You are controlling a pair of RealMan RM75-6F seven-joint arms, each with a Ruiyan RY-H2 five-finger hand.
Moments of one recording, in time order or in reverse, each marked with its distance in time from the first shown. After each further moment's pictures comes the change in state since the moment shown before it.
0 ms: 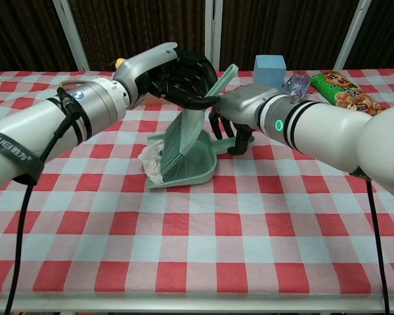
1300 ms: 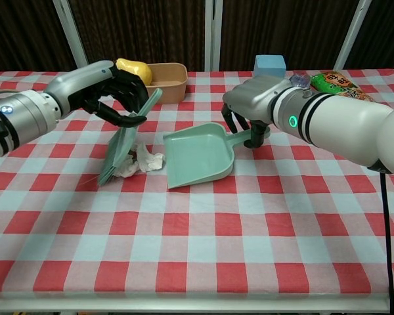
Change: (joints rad) left arm 0.125 0.115 0.079 0.027 0.032 0.004 0.094; right arm 0.010 0.048 -0.031 -0.053 0.025 0.054 -0.124
